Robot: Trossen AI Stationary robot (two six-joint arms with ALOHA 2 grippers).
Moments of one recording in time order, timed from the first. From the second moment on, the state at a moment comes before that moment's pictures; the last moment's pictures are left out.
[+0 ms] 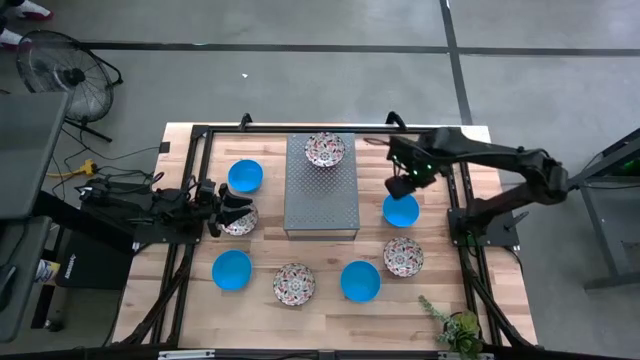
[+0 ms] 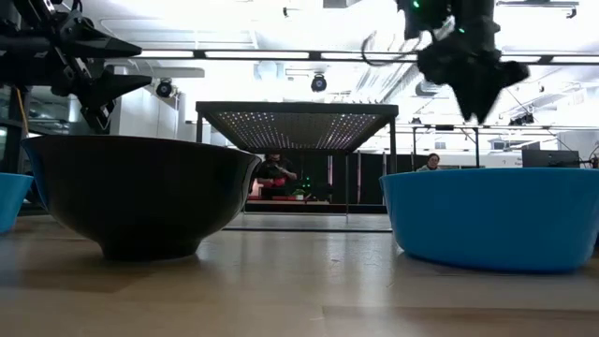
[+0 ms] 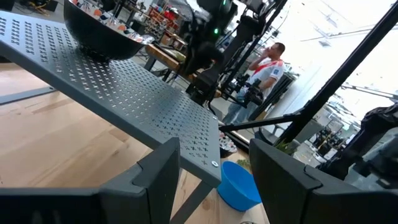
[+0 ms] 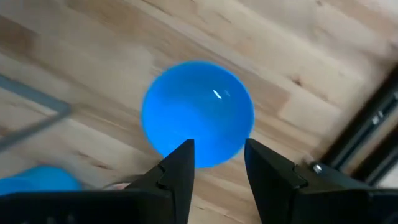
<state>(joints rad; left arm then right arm) -0.26 0.01 0.01 0.07 -0.37 -0.57 -0.36 1.35 1.17 -1.33 -0.02 0.78</state>
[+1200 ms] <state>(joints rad) -0.26 0.01 0.01 0.07 -0.37 -0.57 -0.23 1.25 0.75 -1.07 -0.02 1.20</state>
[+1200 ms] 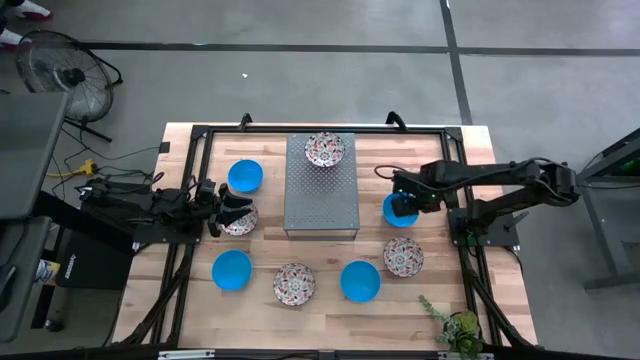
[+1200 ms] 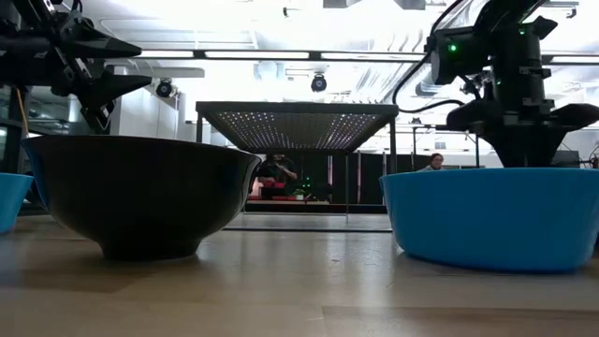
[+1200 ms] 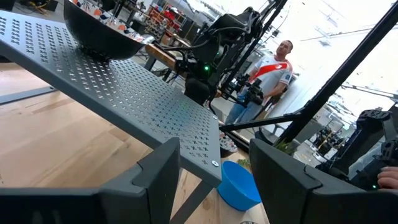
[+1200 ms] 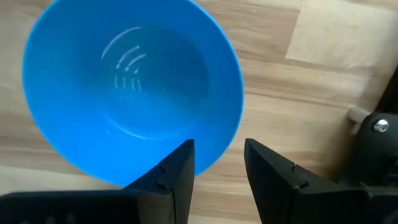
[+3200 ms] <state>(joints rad) -0.26 0.01 0.01 0.05 -0.37 -0.57 -0.33 1.28 0.64 -0.90 -0.03 1.21</state>
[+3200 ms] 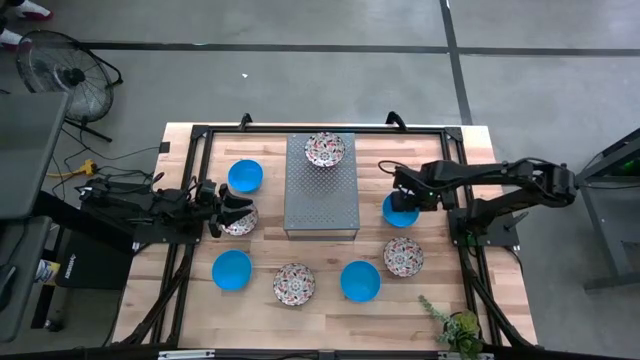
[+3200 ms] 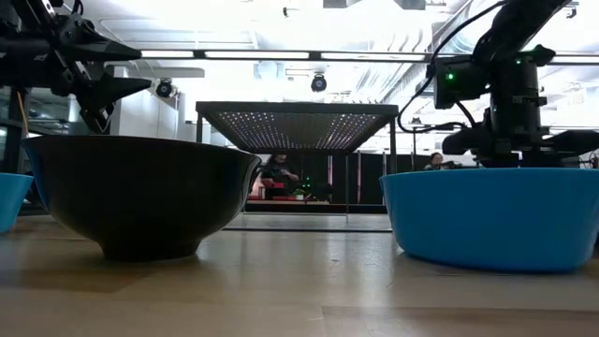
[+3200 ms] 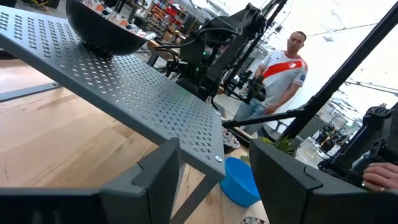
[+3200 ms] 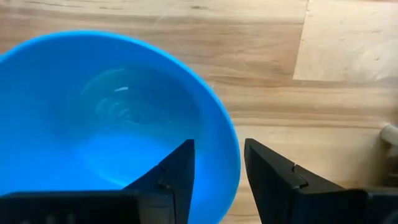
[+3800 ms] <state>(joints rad) -0.26 0.01 0.01 0.05 -0.37 -0.57 -0.34 1.28 0.64 -0.90 -0.05 1.16</state>
